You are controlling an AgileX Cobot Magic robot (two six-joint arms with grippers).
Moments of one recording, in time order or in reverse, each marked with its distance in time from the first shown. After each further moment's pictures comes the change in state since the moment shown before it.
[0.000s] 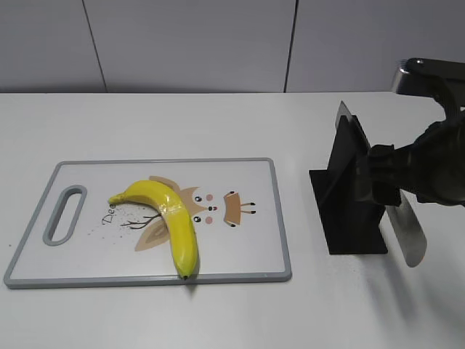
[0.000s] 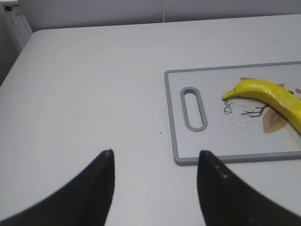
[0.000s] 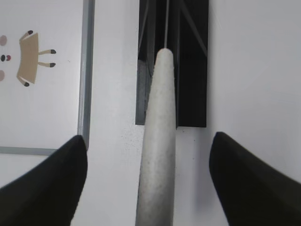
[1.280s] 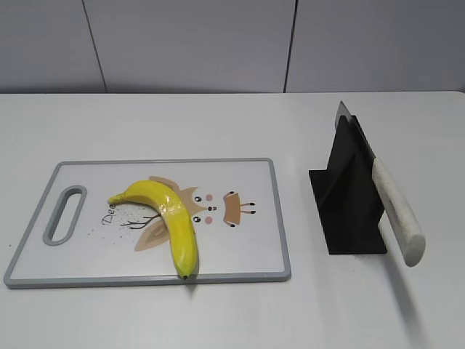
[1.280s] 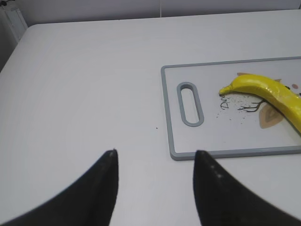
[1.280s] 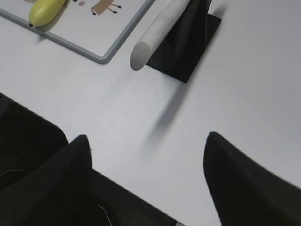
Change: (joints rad) left arm 0.000 0.000 0.009 -0.011 0.009 0.000; right arm 0.000 -1.107 0.237 0.186 0.495 -0.652
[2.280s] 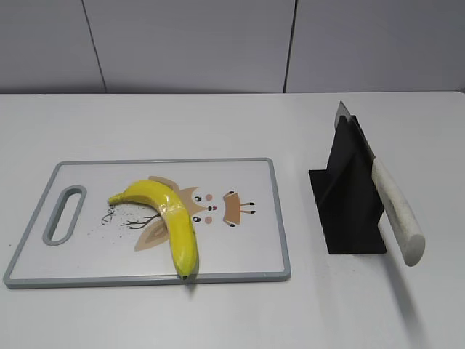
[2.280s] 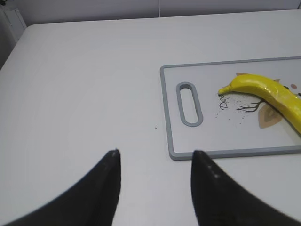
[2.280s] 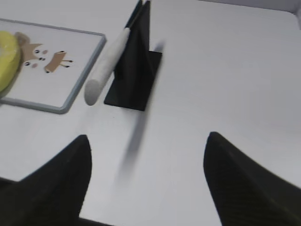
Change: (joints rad) left arm 0.001 0.000 0.000 -0.003 0.001 0.000; right arm -0.318 -0.196 0.000 0.049 0.001 -0.005
